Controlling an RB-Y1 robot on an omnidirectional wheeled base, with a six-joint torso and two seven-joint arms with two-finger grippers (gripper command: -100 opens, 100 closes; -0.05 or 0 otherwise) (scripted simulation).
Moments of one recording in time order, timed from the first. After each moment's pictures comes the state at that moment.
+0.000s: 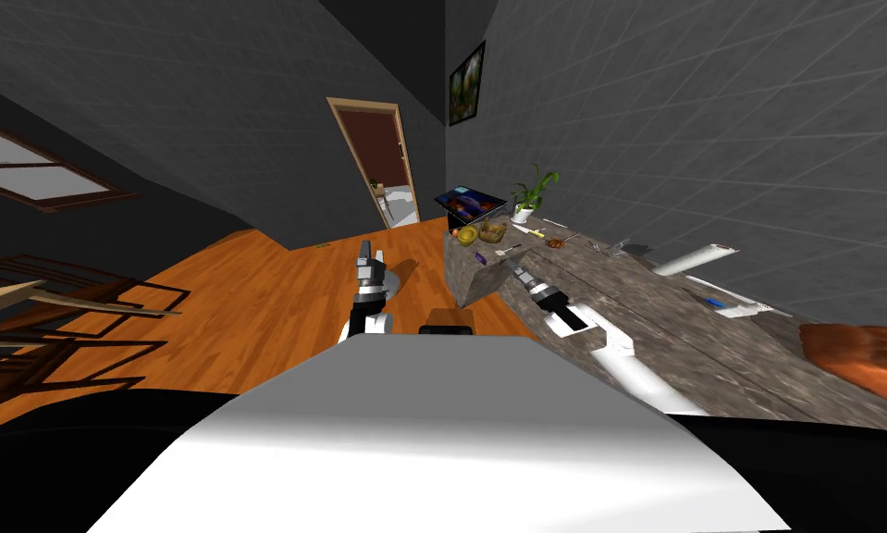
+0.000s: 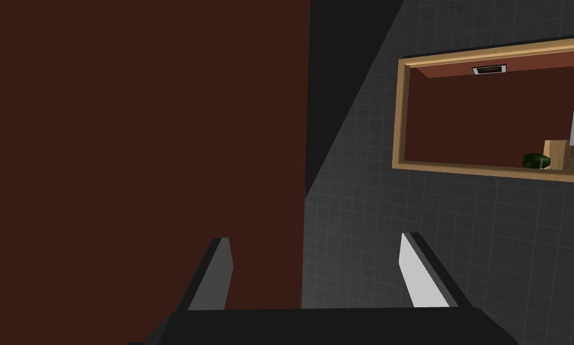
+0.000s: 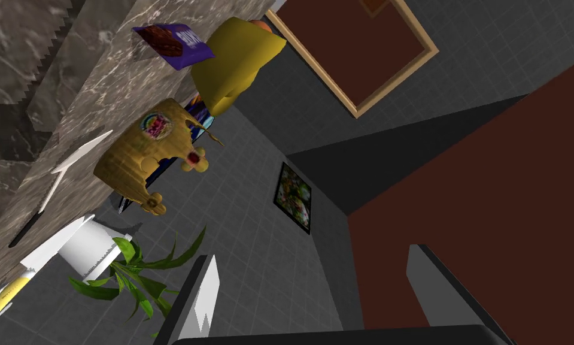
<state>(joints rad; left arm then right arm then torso) 0.49 0.01 -0.06 -2.20 -0.04 -0.38 -0.07 0.37 -0.83 0.05 -1.83 0.12 -0.29 -0.02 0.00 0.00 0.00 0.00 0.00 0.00</state>
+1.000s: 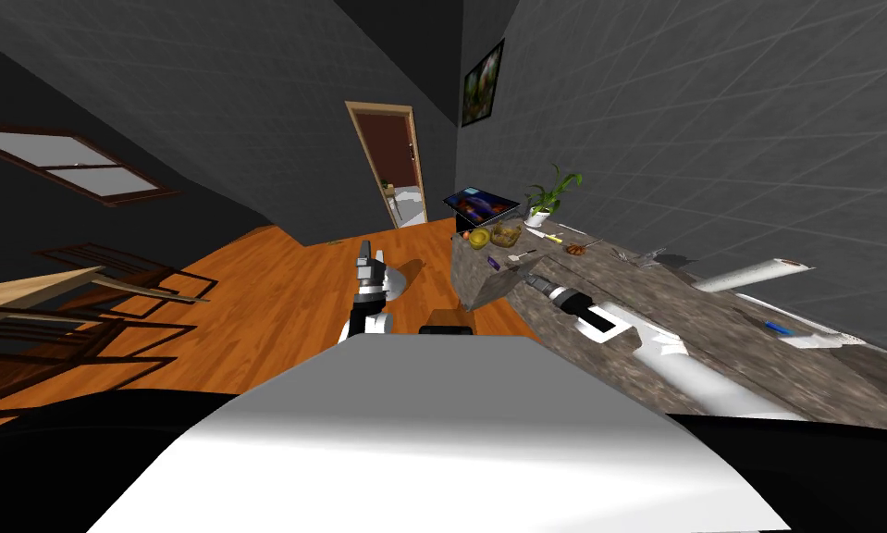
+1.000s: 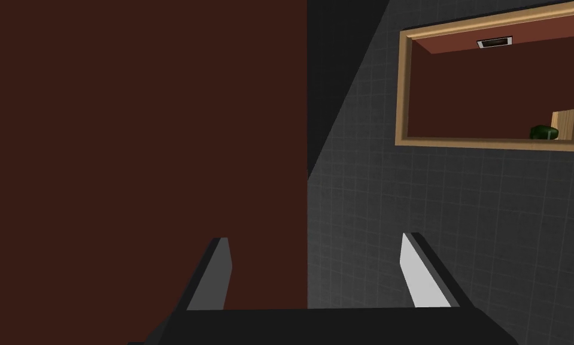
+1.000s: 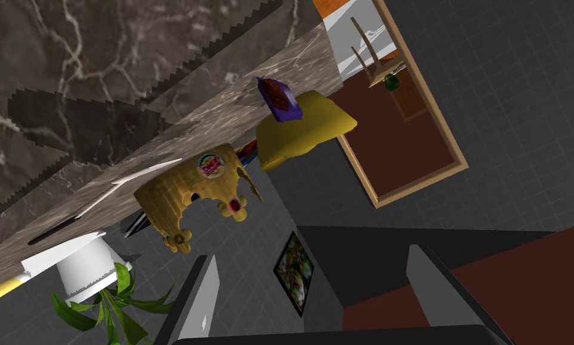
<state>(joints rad) 0.49 0.01 -0.06 -2.20 -0.04 -0.38 -0.07 0.38 -1.10 0.10 -1.63 0.19 -0.32 -0.07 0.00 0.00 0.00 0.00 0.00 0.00</state>
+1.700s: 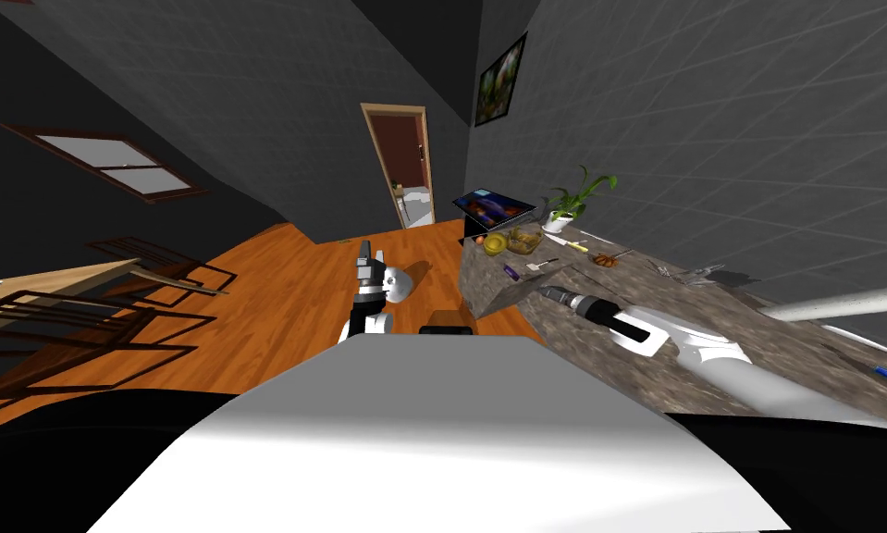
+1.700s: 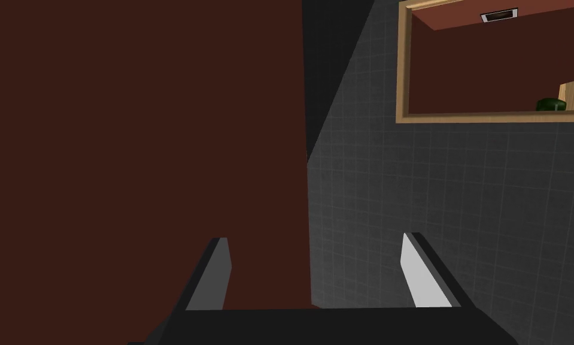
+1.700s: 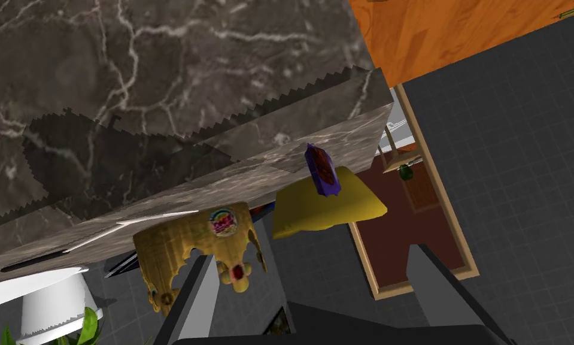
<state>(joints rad) 0.49 0.01 -0.06 -2.20 -0.04 -0.38 -0.07 0.40 -1.28 0.18 -1.44 0.27 -0.41 -0.09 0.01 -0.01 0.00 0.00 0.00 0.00</state>
